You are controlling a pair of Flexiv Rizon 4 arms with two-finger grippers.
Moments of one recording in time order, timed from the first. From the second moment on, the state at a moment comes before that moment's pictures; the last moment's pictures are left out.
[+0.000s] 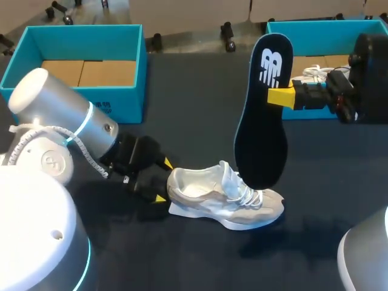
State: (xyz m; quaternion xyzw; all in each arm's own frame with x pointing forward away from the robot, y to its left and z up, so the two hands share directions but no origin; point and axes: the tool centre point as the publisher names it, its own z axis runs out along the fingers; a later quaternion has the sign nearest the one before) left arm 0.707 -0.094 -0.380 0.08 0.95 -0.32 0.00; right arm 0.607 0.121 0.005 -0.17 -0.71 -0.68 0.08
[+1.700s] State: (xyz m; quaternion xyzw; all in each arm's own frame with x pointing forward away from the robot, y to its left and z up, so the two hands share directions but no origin) left arm 0.711 -0.124 -0.347 0.14 0.98 -0.10 0.05; right arm 0.606 0.121 0.005 -0.17 -0.71 -0.68 0.08
